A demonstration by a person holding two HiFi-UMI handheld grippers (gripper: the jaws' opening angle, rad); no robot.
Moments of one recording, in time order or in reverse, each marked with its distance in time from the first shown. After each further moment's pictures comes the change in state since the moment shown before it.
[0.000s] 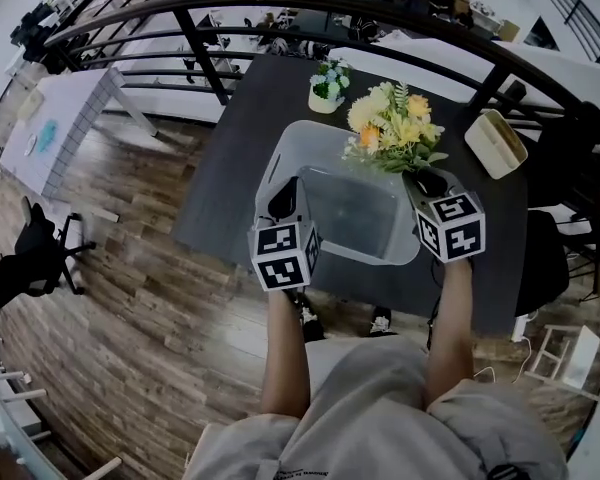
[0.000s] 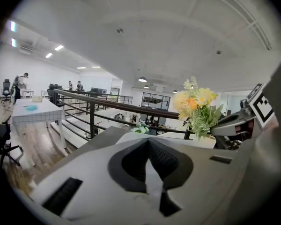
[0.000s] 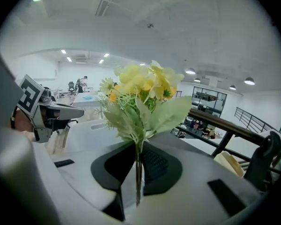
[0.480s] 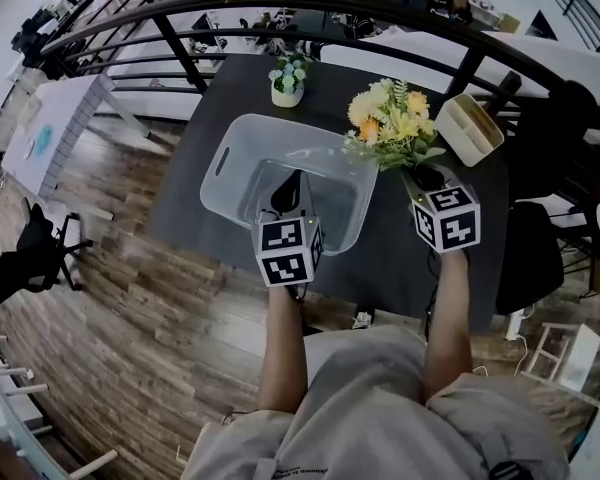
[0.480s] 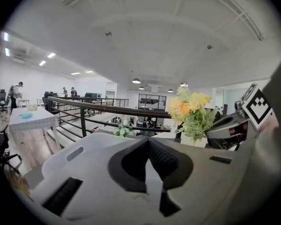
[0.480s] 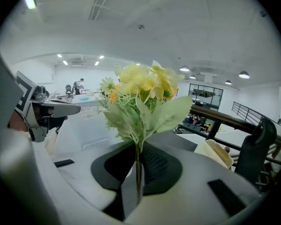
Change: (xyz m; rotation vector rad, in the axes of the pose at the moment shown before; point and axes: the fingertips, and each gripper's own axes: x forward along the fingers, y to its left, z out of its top) left arm 0.020 -0.149 -0.011 0.084 -0.032 -0.013; right arm -0.052 -0.111 -0.078 0.051 -0.004 -0.011
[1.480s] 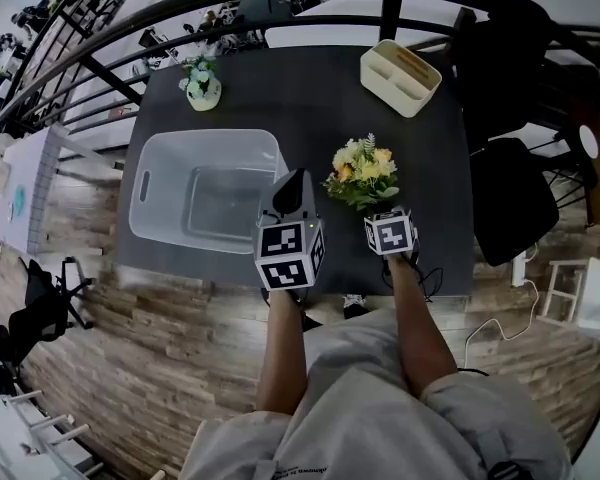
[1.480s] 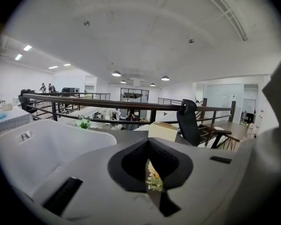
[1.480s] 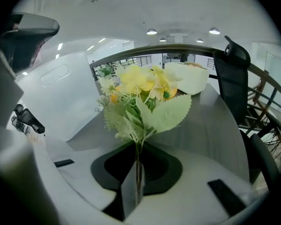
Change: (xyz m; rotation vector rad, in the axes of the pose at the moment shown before) left arm 0.050 -0.199 -0.044 0.075 0.075 -0.207; right arm 0.014 -0.064 -0.293 0.369 0.346 -0.137
